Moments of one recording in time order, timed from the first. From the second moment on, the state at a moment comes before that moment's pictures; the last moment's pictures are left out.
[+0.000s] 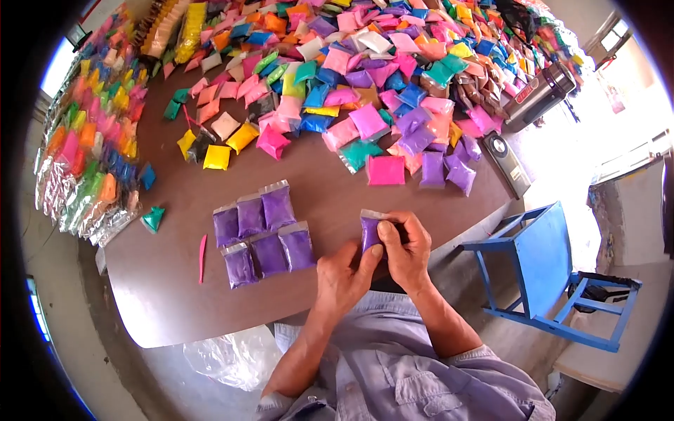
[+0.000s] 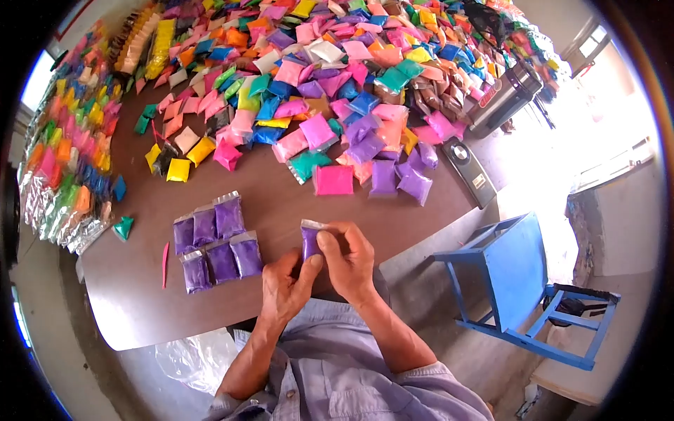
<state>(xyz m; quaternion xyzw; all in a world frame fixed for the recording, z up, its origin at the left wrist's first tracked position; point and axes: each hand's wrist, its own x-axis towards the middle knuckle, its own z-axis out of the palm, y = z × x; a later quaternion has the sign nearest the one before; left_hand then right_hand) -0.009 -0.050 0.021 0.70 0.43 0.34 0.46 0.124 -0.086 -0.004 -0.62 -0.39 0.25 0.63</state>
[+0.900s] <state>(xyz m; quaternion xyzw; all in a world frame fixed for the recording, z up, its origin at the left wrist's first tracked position) -0.021 -0.048 0.012 0.65 0.39 0.38 0.53 0.130 -0.088 0.004 -0.60 -0.48 0.25 0.59</state>
